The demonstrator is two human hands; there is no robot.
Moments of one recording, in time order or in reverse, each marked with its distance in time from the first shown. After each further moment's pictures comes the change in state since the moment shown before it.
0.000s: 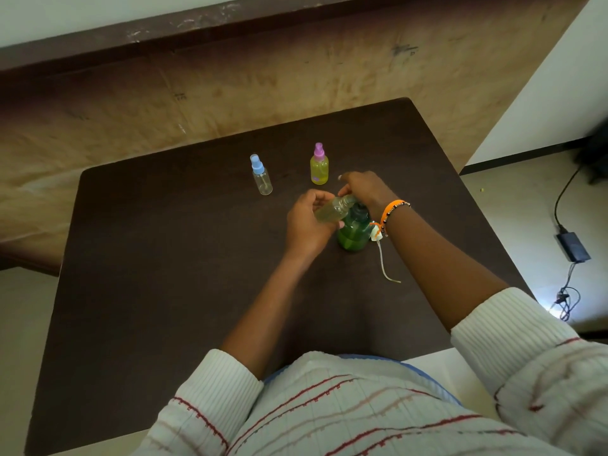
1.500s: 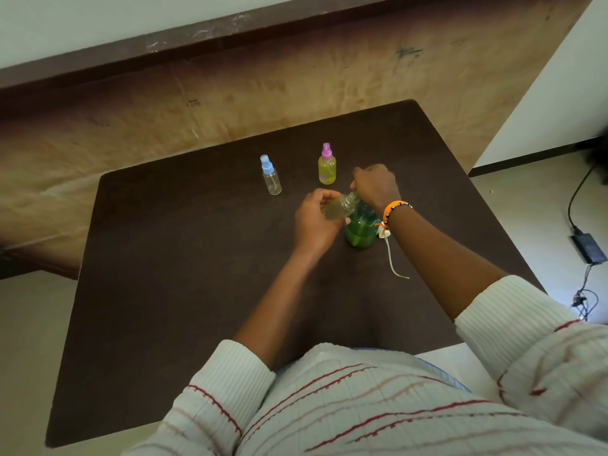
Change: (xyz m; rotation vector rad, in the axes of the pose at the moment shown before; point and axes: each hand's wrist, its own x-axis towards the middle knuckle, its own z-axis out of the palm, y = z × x) left_hand -0.006 0.003 -0.001 0.016 0.019 0.002; right_hand -0.001 0.007 0.006 -0.111 0.228 -0.095
